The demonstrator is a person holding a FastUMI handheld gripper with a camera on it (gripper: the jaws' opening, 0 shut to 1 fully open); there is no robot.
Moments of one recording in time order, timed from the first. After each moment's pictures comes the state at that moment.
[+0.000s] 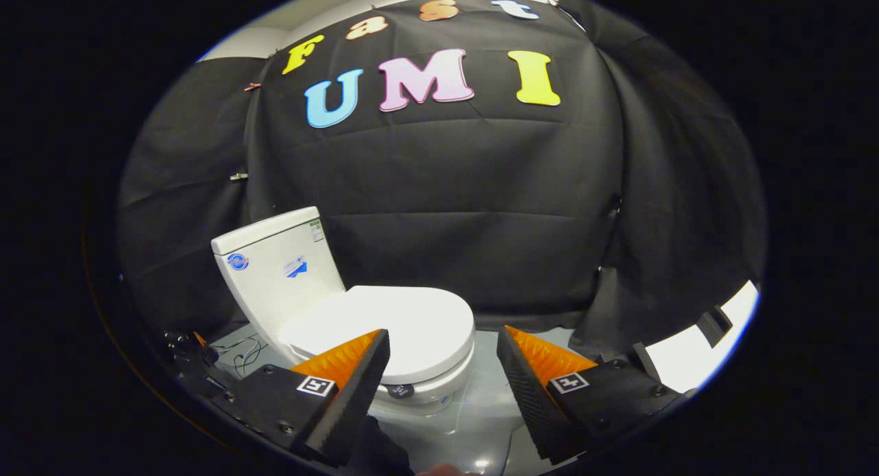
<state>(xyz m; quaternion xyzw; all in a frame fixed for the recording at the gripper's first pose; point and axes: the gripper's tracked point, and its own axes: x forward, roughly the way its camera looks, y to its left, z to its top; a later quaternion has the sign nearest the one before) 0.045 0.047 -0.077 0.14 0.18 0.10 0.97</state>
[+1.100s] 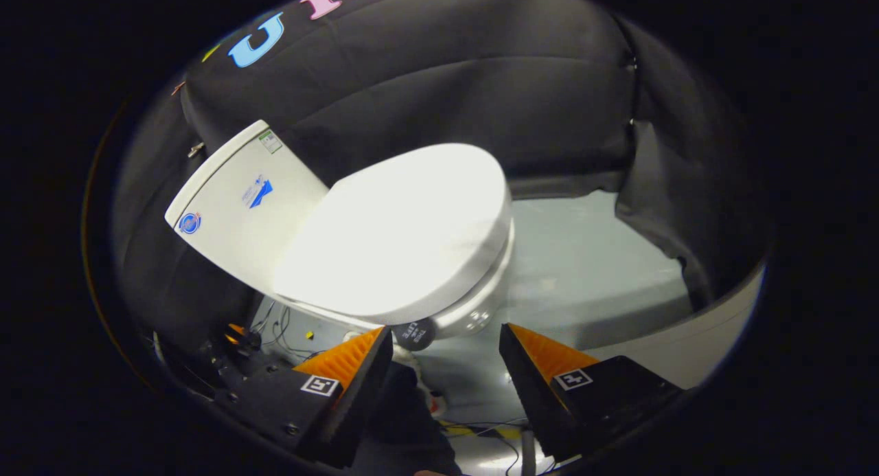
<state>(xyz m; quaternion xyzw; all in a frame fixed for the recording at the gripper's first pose) 0.056 0.140 -0.253 0.22 0.46 0.15 0.85</state>
